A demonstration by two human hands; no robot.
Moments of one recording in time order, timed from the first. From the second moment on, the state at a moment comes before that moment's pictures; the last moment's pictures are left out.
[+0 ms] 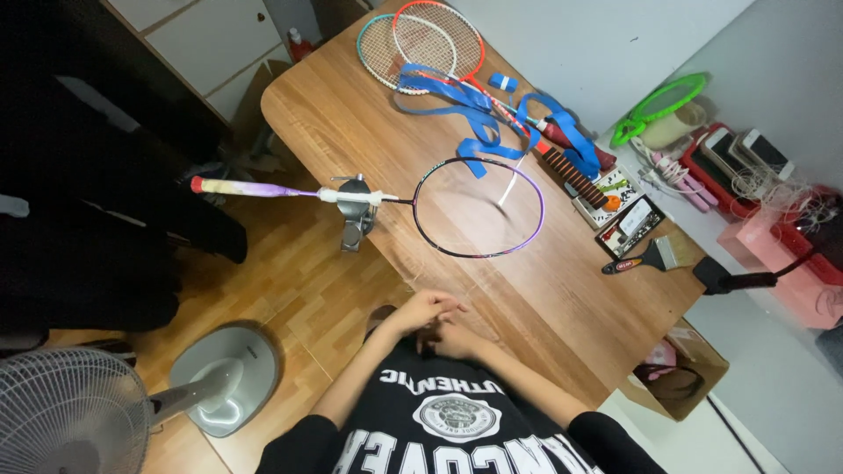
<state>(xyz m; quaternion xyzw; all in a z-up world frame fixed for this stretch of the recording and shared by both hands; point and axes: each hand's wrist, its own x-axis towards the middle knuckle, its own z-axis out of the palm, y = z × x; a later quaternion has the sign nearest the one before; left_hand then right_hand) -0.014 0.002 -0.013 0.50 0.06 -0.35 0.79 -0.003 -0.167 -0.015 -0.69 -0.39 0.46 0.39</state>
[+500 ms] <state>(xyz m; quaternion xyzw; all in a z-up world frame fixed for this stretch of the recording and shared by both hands) -0.196 0.203 -0.165 0.07 0.48 0.14 0.86 0.110 -0.301 -0.028 -0.29 0.09 0.23 0.92</state>
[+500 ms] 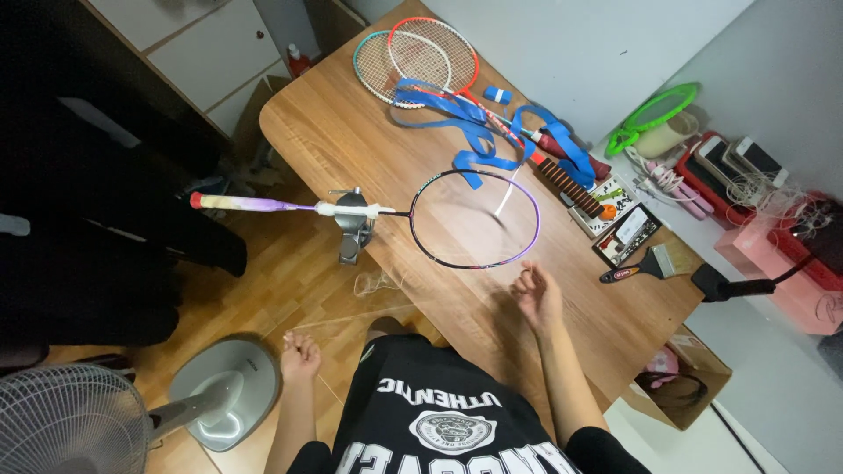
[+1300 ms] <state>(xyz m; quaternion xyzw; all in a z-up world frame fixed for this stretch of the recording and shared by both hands) -0.070 0.087 -0.105 0.63 0.24 -0.22 0.70 0.067 -0.191 0.056 -0.59 0.07 0.38 0.71</state>
